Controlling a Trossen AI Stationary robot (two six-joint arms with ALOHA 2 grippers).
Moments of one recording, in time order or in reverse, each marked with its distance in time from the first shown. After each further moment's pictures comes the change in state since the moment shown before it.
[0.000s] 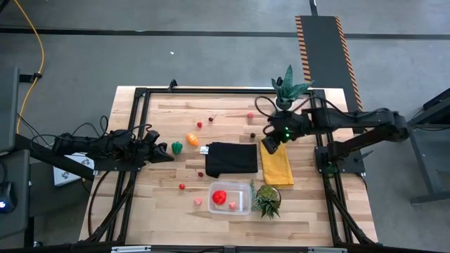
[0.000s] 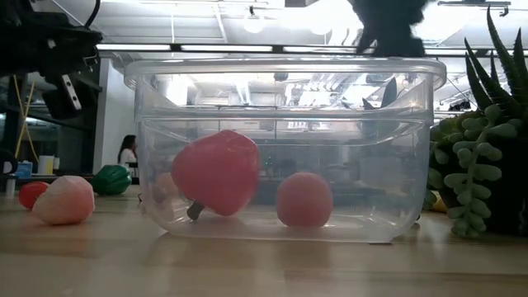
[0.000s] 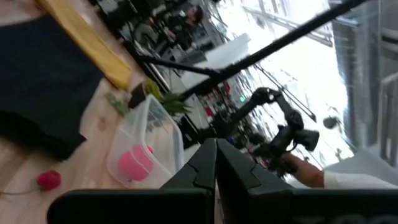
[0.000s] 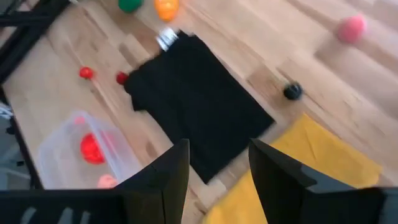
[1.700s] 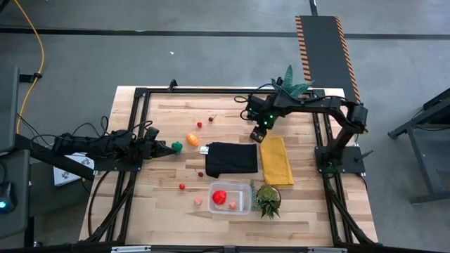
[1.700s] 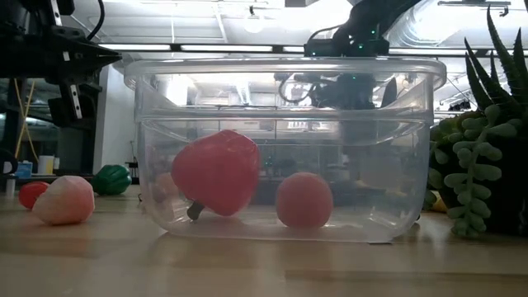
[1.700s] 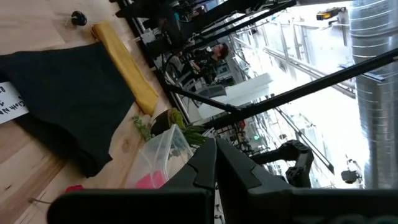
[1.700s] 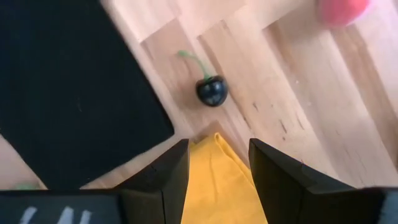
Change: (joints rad) left arm 0.000 0.000 0.000 -0.035 -0.182 -0.109; right arm -0.347 0.528 0.147 -0.089 -0.175 -0.558
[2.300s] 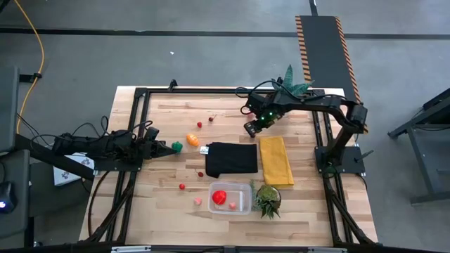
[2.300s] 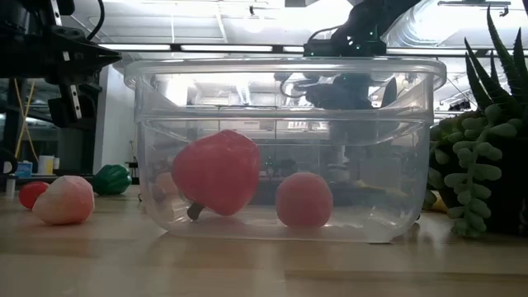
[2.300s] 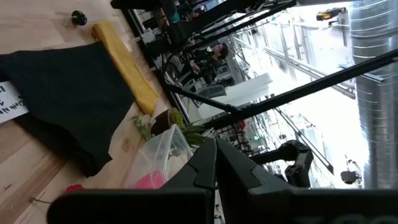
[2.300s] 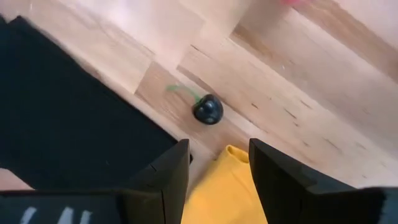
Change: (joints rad) left arm 0.000 0.000 0.000 0.000 0.000 -0.003; right arm -0.026 0.009 0.013 0.026 -0.020 0.397
